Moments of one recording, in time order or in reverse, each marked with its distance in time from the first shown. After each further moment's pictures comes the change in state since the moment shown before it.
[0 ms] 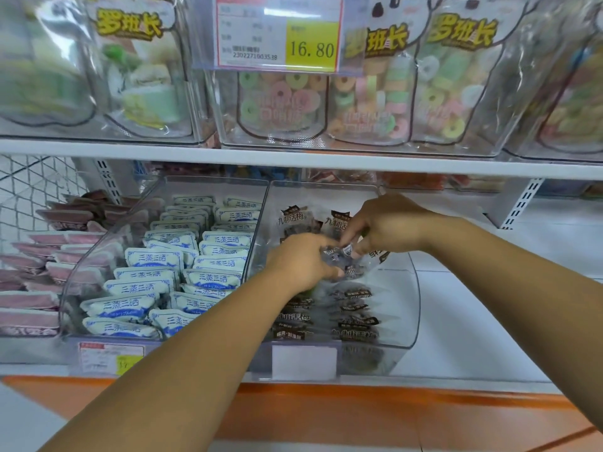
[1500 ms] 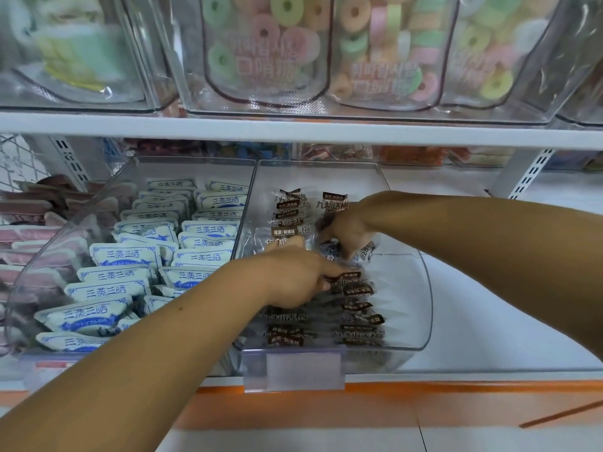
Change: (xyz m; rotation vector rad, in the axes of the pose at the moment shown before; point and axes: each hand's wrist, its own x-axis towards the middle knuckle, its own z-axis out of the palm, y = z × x) left_hand 0.000 -0.016 -0.005 0.385 -0.465 0.157; right_hand 0.076 -0.016 0.040 -0.422 -0.610 -0.024
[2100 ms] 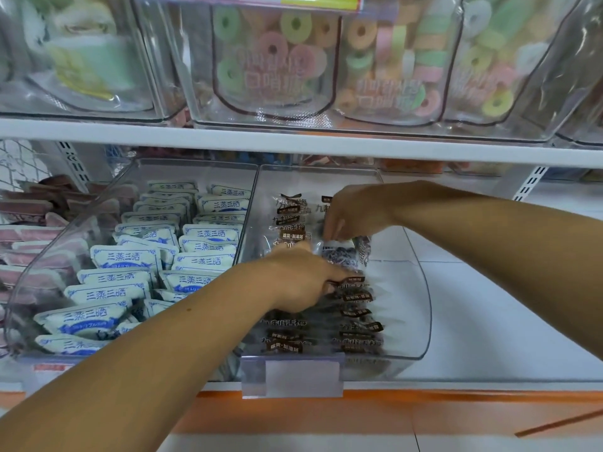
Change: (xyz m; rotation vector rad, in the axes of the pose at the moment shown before) left_hand 0.002 0.007 -0.004 0.065 0.005 -0.005; right_hand -0.041 0.018 -0.012 0.307 0.322 -0.042
